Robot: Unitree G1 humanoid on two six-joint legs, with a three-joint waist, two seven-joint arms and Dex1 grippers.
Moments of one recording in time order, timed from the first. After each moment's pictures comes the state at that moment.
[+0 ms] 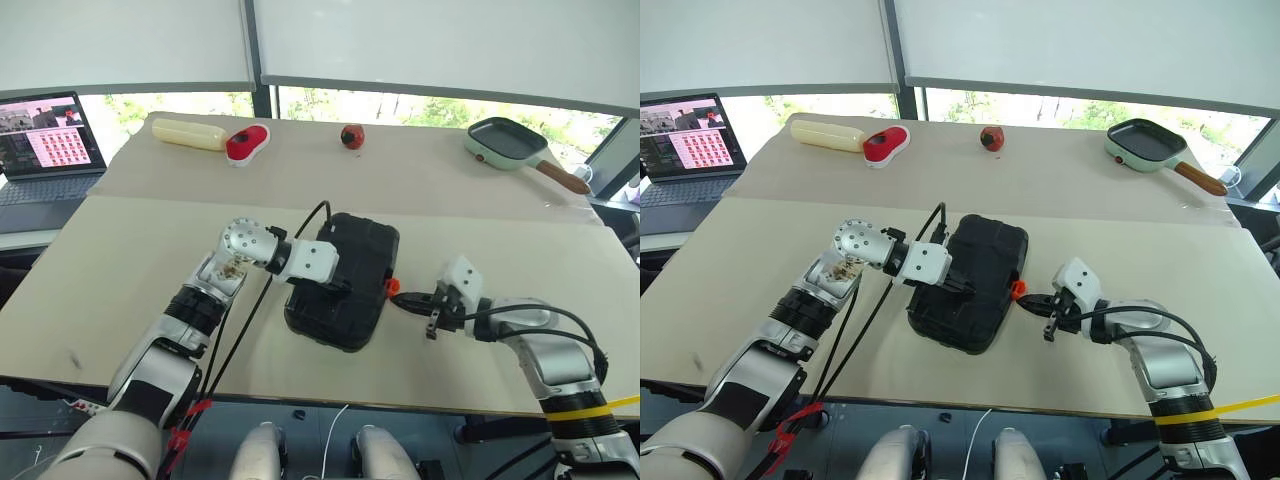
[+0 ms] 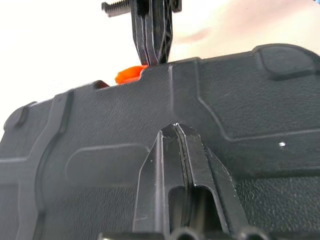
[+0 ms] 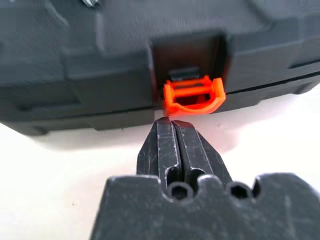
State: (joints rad) left arm -0.86 0.39 -0.41 0.47 0.02 -0.26 -1.36; right arm -0.25 -0.63 0.02 -0.09 0.27 0.38 0.99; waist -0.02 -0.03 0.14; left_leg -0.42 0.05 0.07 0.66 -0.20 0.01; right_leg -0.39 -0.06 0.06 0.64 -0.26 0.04
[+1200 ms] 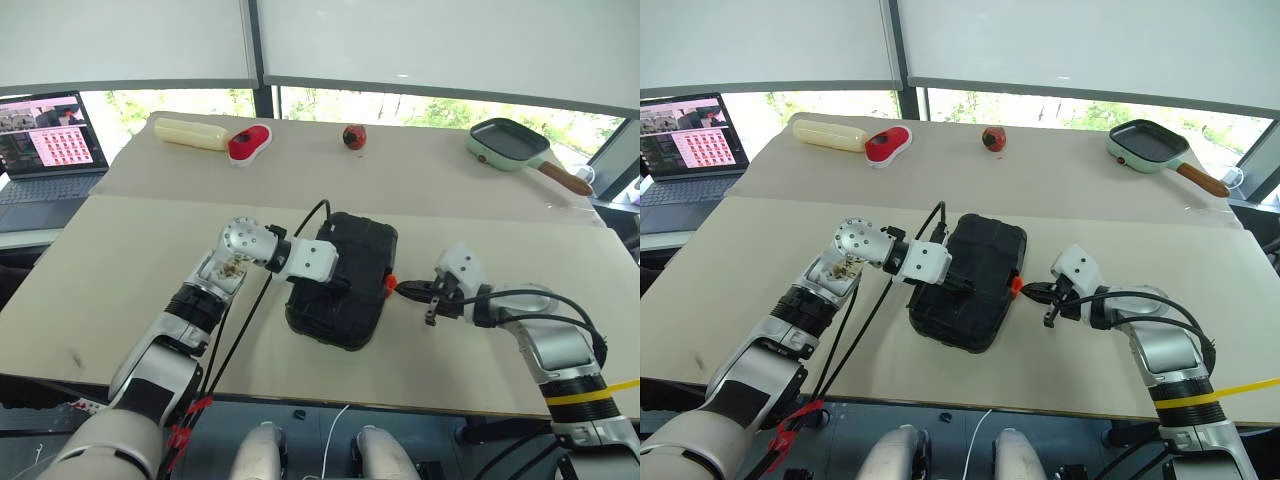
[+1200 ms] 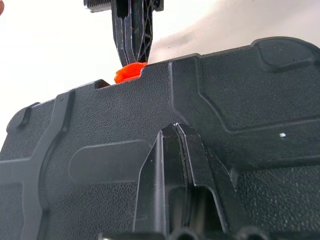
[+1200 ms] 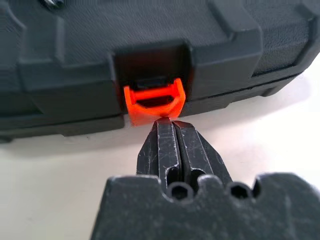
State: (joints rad) left arm -0.87 0.38 -0.40 0.51 0.03 -0.28 -1.36; right arm -0.33 -0.64 0.05 -0.08 0.25 0.44 0.96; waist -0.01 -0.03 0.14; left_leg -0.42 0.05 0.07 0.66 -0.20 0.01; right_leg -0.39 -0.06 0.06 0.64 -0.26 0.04
